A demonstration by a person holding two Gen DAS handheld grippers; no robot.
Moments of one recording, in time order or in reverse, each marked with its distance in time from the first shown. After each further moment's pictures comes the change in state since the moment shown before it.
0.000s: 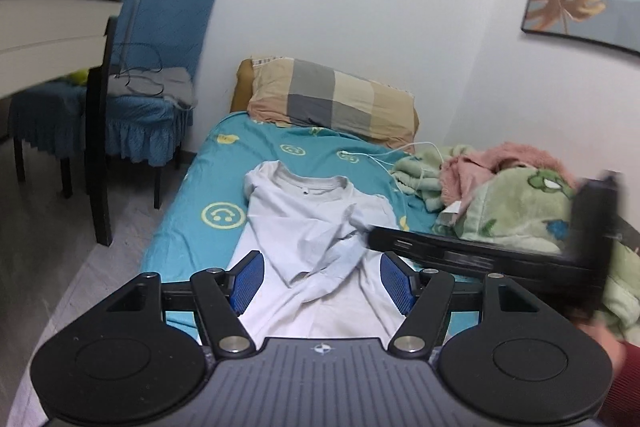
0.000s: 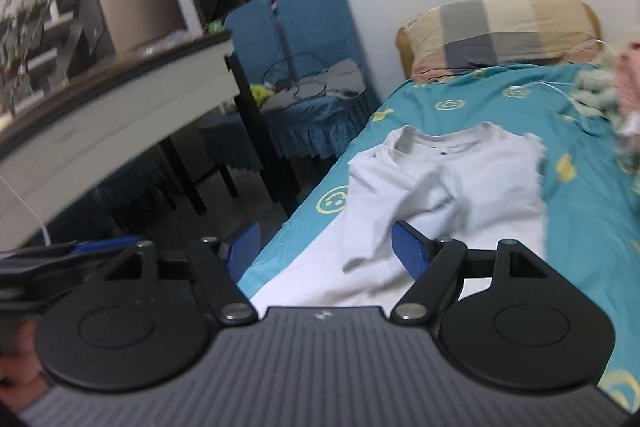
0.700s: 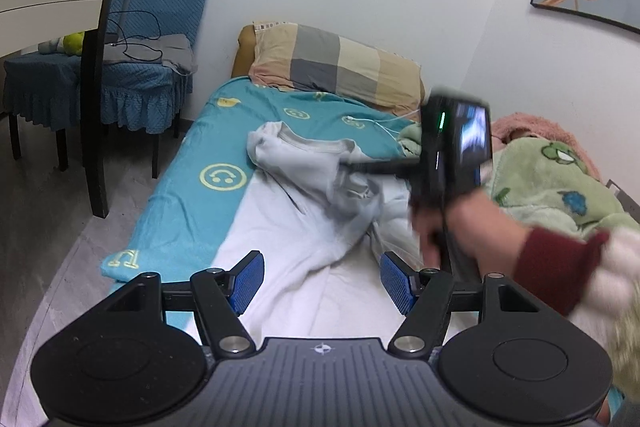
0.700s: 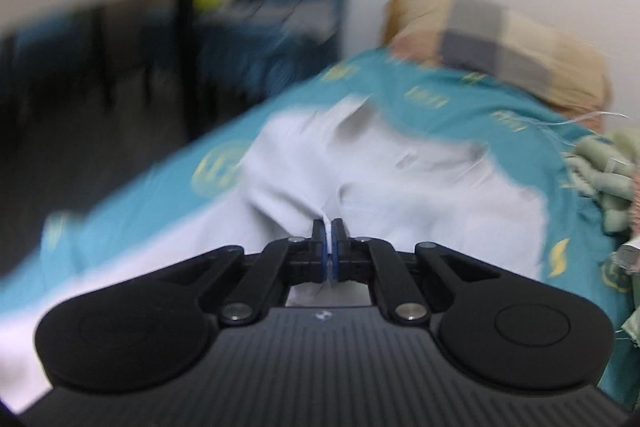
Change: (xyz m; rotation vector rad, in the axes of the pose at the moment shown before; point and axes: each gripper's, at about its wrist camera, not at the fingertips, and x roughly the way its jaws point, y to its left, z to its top) left arm 0.032 -0.002 -0.020 0.003 0.095 -0.012; right arm 0.129 -0.056 0.033 -0.225 0.077 -0.258
